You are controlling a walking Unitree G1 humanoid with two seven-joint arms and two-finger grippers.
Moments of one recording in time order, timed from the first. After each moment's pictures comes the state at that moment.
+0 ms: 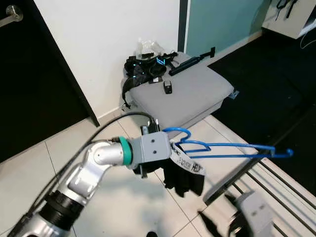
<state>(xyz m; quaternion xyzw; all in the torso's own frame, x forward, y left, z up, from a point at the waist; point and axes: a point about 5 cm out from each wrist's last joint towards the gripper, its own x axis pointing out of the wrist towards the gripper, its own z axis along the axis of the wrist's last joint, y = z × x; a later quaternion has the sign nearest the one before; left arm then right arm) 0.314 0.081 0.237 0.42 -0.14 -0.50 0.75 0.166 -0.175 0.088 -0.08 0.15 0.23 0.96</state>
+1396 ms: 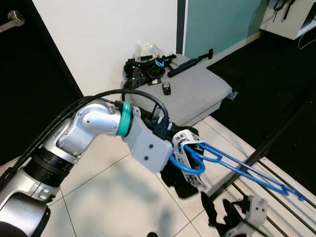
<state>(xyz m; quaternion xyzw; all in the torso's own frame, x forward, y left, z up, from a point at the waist) 0.296 0.072 0.311 0.59 -0.30 -0.54 0.52 0.229 -0.175 0.050 0.29 0.03 0.08 0.95</state>
